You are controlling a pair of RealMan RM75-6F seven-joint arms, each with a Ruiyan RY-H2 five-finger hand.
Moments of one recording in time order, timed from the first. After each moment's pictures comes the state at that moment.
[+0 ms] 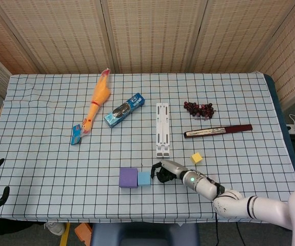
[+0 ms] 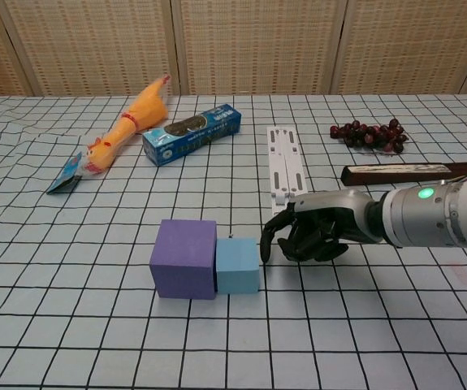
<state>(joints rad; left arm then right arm) 0.00 -1.04 -0.03 -1.72 1.51 1.58 0.13 0.83 -1.53 0.18 -1.45 -1.17 0.35 0.49</state>
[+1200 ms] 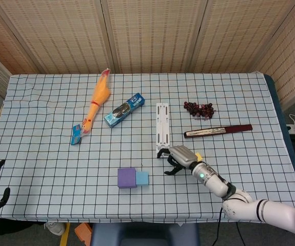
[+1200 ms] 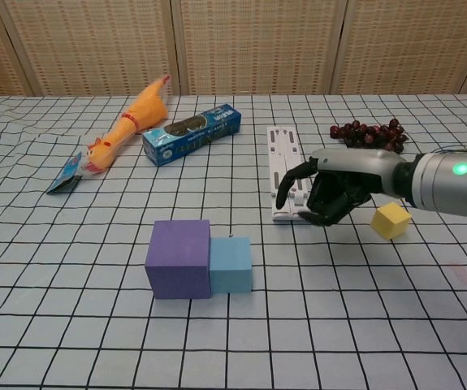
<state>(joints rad) 0.00 -1.03 -0.02 -1.72 1.53 1.58 0.13 0.74 -1.47 0.18 -1.45 -1.27 0.62 0.17</state>
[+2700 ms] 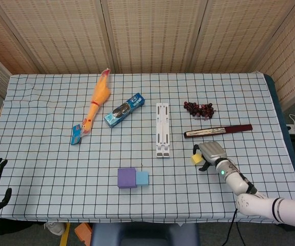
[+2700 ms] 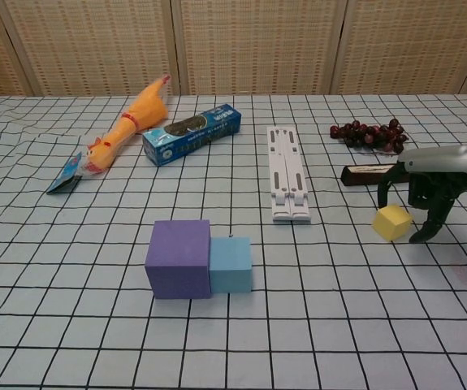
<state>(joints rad) 0.00 -1.03 -0.02 -1.73 1.52 1.55 0.15 0.83 -1.30 0.00 -1.57 -0.71 0.69 -0.35</state>
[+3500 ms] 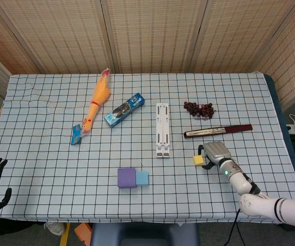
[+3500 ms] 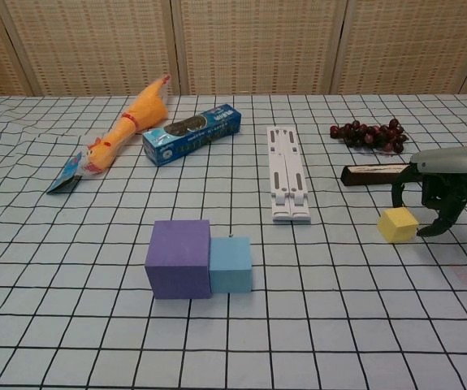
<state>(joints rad) 0.00 -1.03 -0.02 -1.74 1.51 1.56 0.16 0.84 -1.29 -0.03 -1.55 -0.69 0.71 -0.35</state>
